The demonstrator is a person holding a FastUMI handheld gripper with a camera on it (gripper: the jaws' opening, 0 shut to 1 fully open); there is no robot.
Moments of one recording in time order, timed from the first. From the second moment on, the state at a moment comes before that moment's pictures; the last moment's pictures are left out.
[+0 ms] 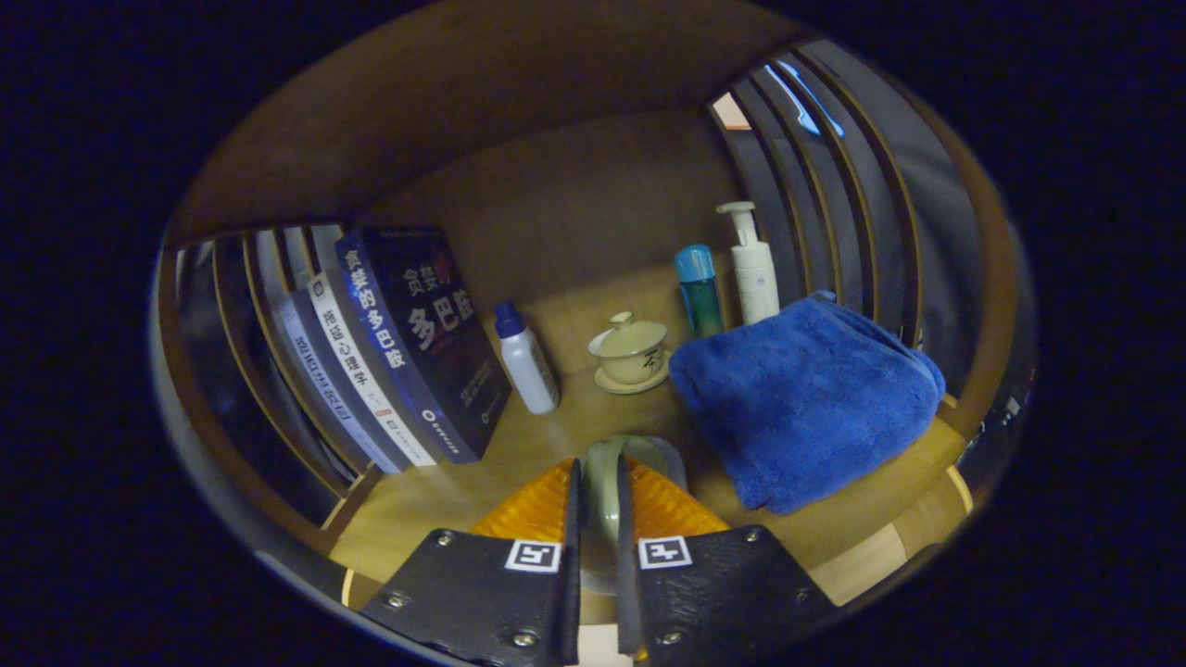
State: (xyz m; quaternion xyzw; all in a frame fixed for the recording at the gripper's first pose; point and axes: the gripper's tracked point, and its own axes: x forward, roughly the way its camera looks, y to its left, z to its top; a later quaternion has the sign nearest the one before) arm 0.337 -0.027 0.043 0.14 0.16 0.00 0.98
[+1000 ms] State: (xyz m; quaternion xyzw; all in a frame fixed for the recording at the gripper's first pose) arm 0.210 -0.032 0.125 0.15 0.12 -0.01 0.98
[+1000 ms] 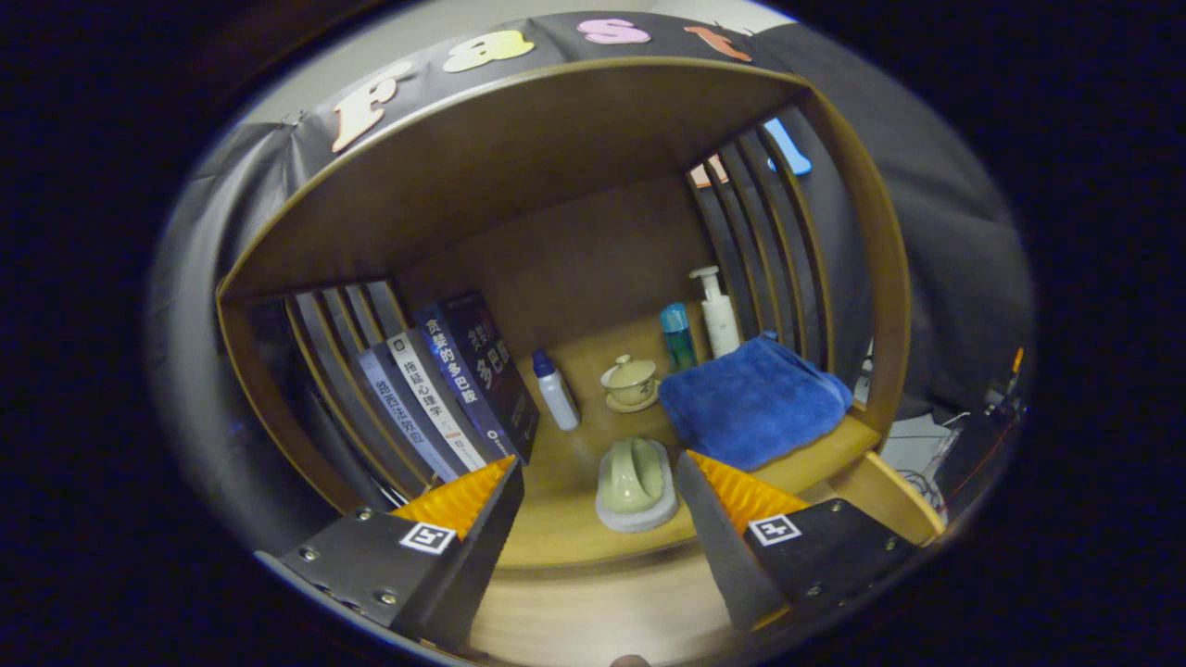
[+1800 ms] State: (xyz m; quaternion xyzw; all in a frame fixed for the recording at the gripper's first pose) arm 0.044 -0.024 0.099 0.00 0.03 0.01 1.00
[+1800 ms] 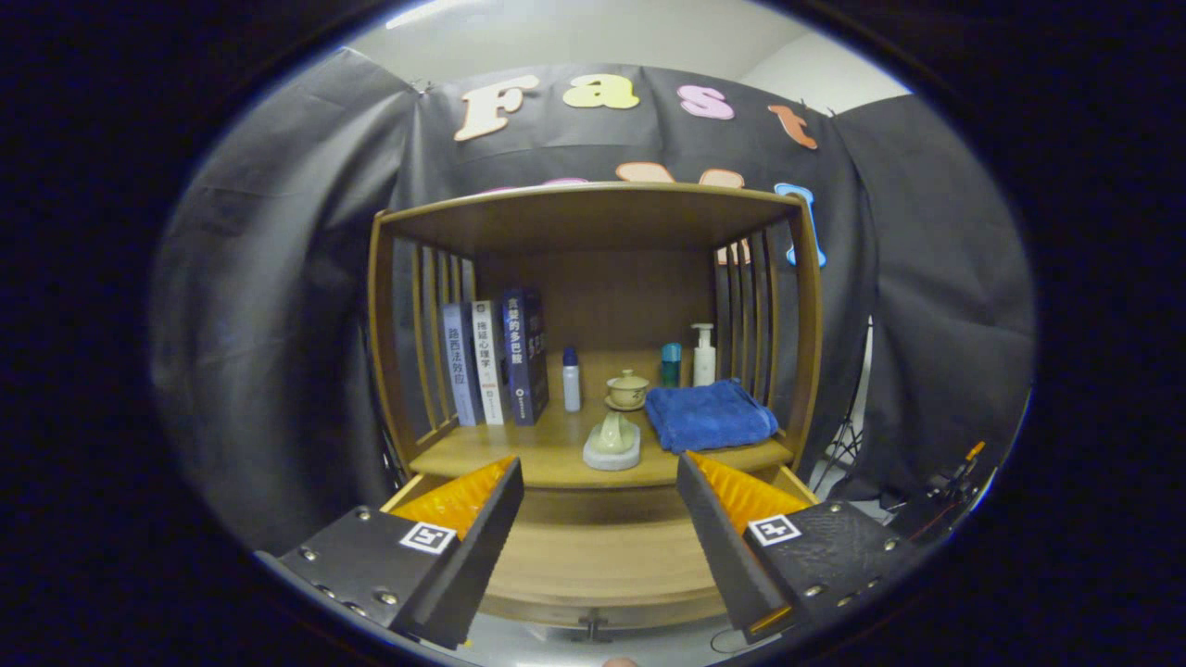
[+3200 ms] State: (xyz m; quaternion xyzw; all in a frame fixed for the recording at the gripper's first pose) arm 0.064 -0.036 -0.086 0.05 0.06 0.00 1.00
